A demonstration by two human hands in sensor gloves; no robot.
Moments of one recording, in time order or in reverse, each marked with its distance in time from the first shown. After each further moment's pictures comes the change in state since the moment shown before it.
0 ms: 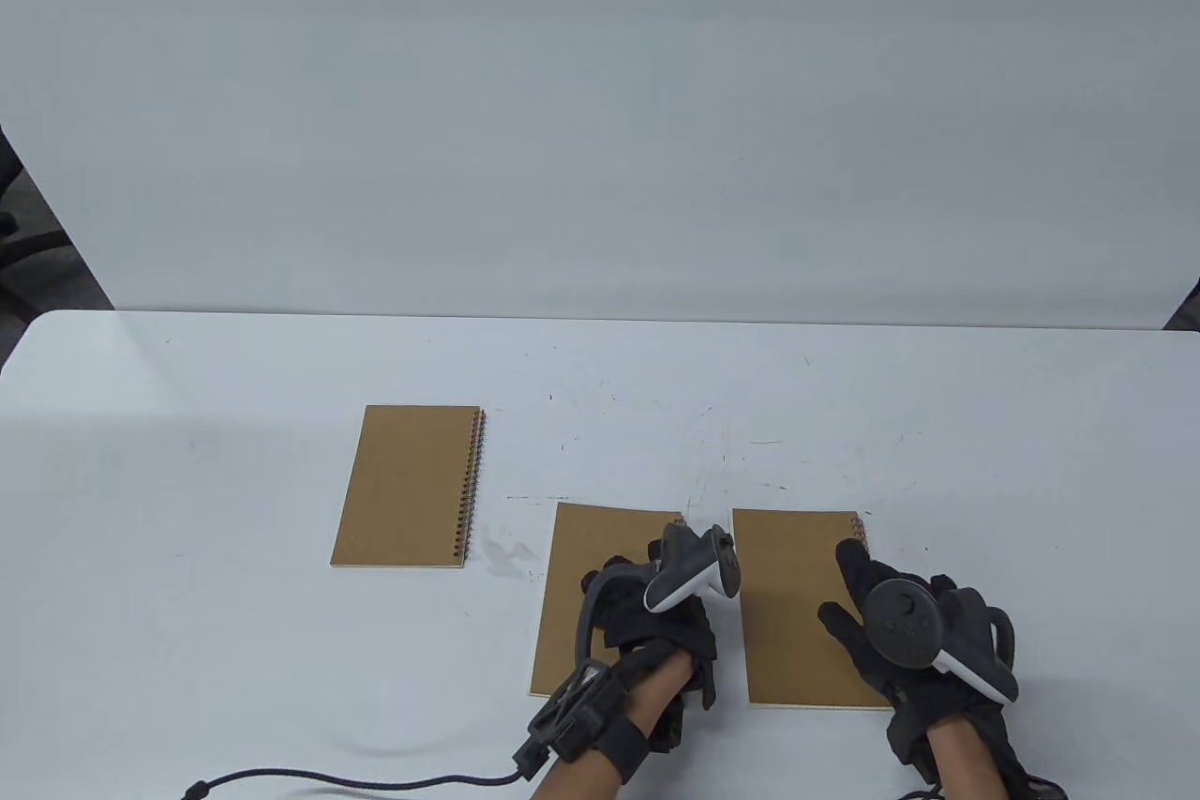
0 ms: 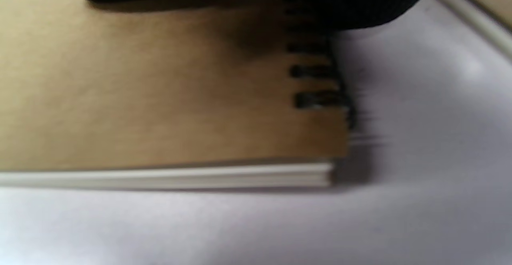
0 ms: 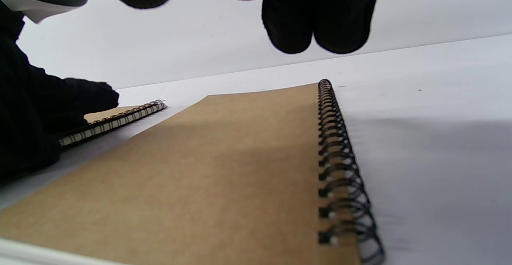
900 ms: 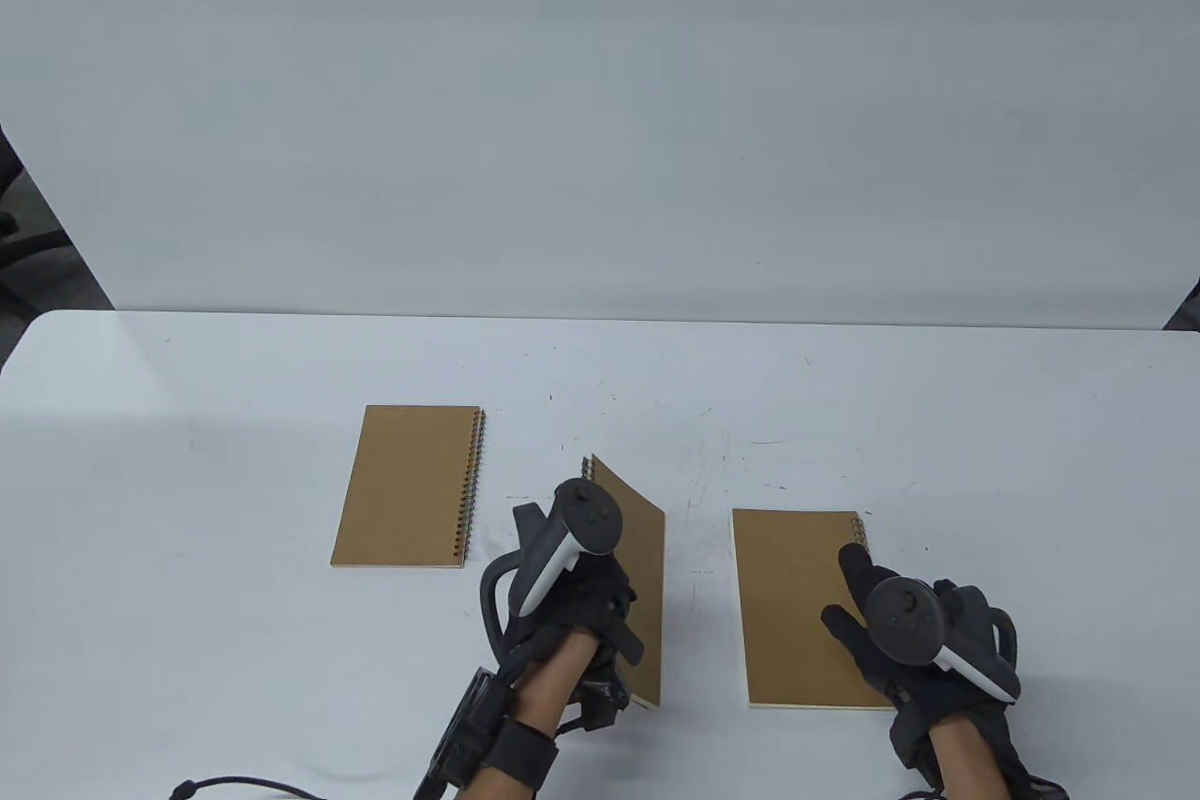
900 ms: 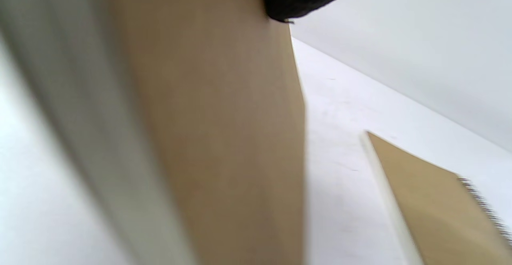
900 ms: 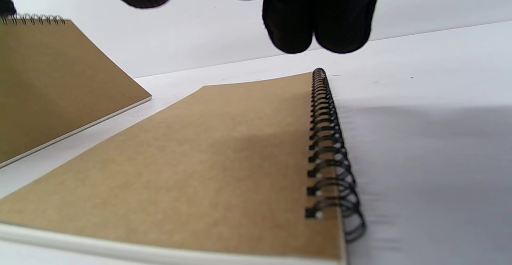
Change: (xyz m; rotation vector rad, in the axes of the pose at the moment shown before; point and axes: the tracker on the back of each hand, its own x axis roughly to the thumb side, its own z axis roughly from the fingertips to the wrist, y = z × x) left_hand -0.125 0.028 0.042 0.240 -0.022 0.594; right_hand -0.002 0.000 0.001 0.035 0.014 -0.006
